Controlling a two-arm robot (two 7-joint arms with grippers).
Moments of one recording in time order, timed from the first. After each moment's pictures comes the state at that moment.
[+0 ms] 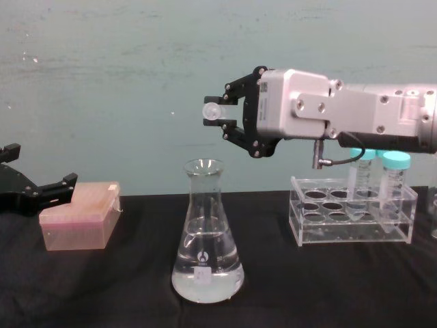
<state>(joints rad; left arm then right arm) -0.20 0.60 0.45 -1.41 -0.25 -0.12 0.03 0.68 0.35 -0.72 -1.14 -0.63 -0.56 0.17</state>
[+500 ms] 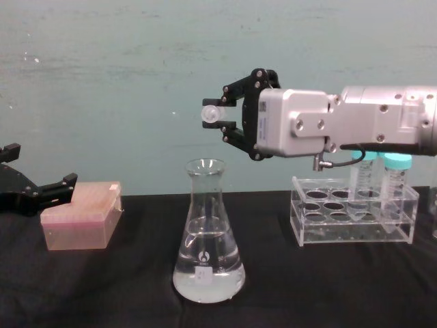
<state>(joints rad) -0.20 0.60 0.45 -1.41 -0.25 -0.12 0.03 0.69 0.36 -0.74 -1.15 -0.70 -0.56 0.11</state>
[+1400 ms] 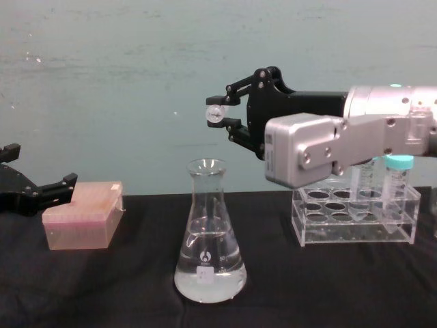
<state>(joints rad) -0.20 0.60 0.45 -1.41 -0.25 -0.12 0.03 0.70 0.40 -0.79 -1.17 -0.83 -0.55 -0.01</state>
